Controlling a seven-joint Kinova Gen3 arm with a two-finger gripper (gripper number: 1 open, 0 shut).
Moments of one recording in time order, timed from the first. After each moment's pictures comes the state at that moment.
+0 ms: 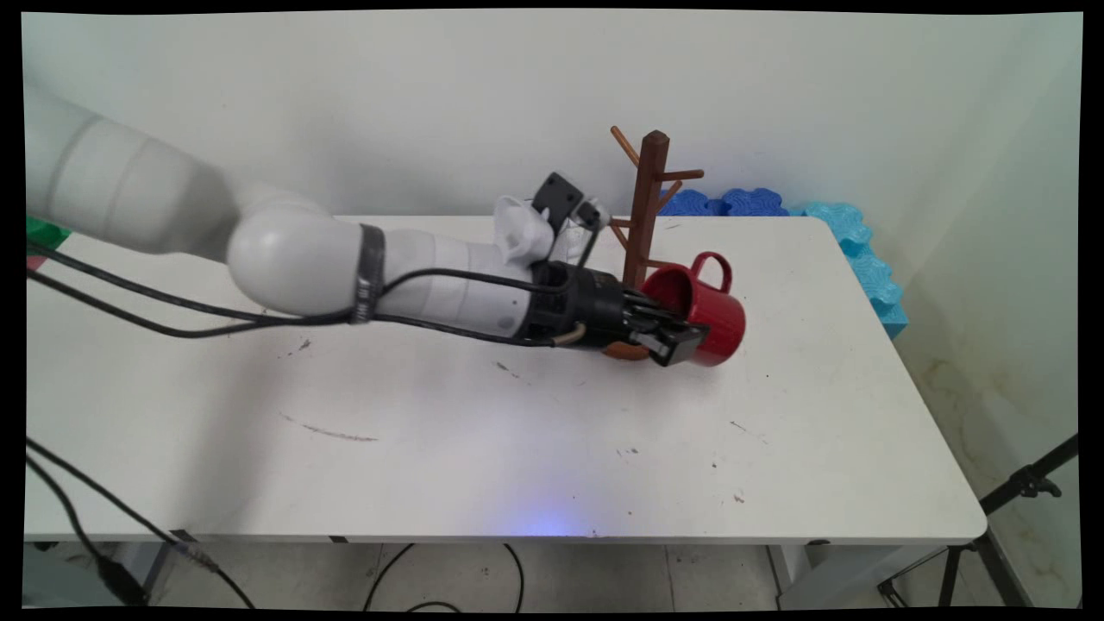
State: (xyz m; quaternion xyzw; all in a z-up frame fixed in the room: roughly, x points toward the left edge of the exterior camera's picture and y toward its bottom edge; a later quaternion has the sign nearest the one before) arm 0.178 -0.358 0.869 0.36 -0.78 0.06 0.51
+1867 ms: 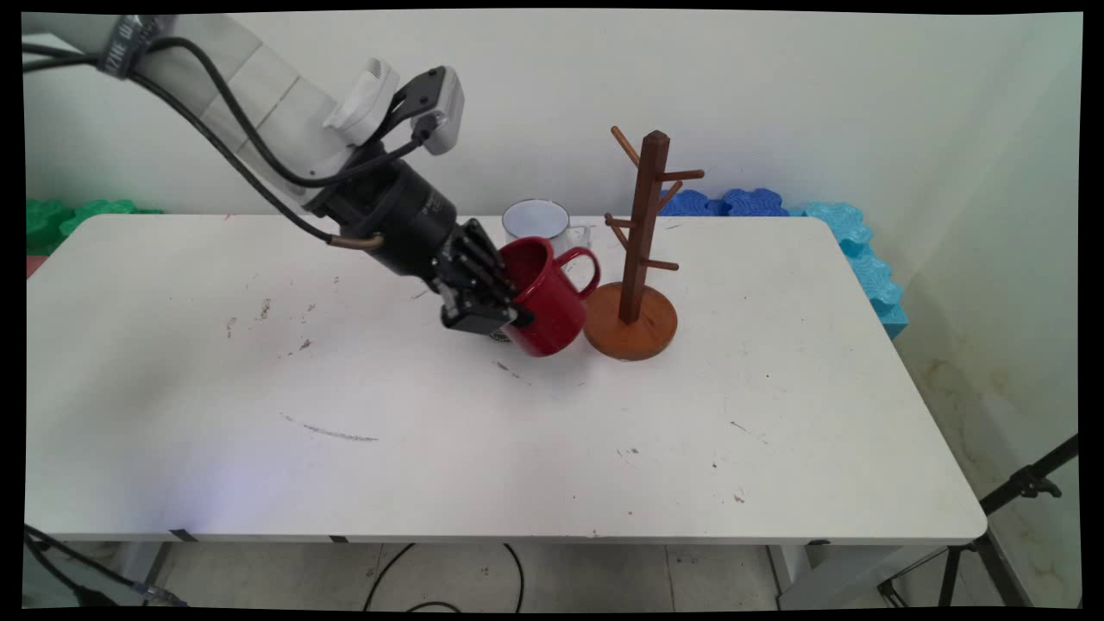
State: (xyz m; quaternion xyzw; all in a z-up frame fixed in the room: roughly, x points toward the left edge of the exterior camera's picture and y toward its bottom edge) arm 0.292 -0.357 0.994 0.19 -0.93 0.04 0.32
